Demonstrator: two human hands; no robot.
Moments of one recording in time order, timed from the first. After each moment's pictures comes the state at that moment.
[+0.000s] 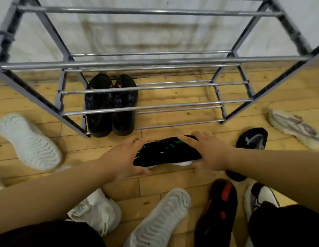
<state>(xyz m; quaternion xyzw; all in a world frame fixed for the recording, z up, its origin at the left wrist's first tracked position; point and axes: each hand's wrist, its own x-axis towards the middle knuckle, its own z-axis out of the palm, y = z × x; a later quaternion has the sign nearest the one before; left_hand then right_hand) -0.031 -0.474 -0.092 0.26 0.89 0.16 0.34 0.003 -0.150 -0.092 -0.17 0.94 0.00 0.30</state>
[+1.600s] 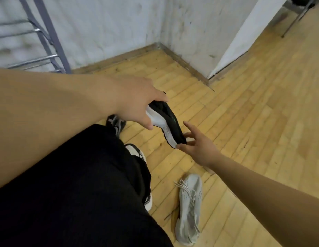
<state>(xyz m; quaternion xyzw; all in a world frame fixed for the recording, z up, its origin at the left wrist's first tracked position) 0.155 -0.045 0.173 0.67 0.74 -0.04 0.11 0.398 0.086 0.052 0.38 0.83 -0.40 0.02</state>
